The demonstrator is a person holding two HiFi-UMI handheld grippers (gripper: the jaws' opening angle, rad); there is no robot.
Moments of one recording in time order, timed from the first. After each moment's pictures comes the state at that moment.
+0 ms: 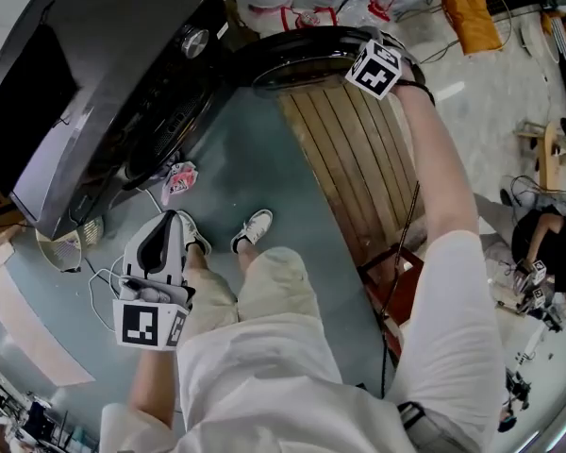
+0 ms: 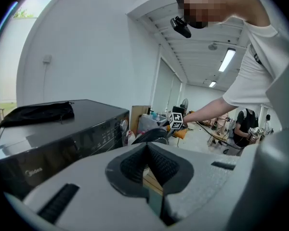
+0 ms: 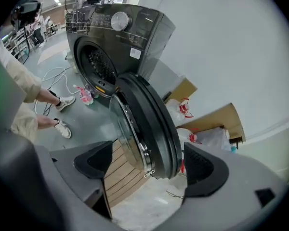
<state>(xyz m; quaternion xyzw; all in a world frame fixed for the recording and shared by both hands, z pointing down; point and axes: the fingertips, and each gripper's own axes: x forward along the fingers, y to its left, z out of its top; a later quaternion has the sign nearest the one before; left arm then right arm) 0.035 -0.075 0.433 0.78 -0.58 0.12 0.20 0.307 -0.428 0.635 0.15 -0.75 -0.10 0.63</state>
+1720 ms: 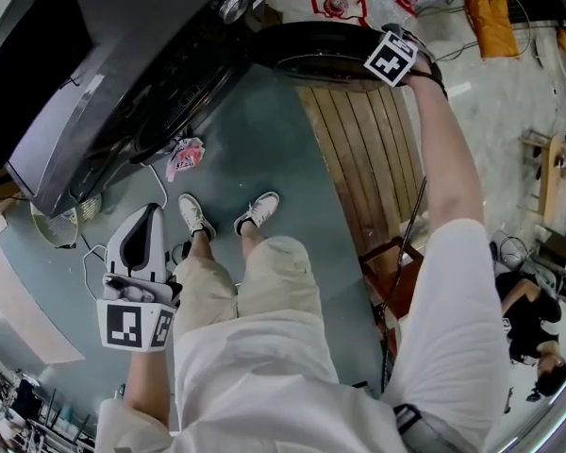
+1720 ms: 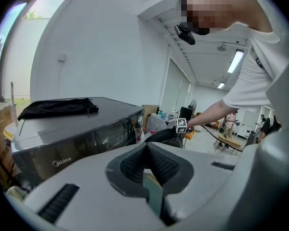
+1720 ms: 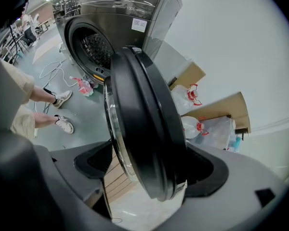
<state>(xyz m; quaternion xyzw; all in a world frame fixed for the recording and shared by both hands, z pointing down) -0.034 -0.040 0.449 0.75 -0.62 0.12 0.22 0.294 -0.418 0.691 0.15 -0.71 -0.07 0.69</state>
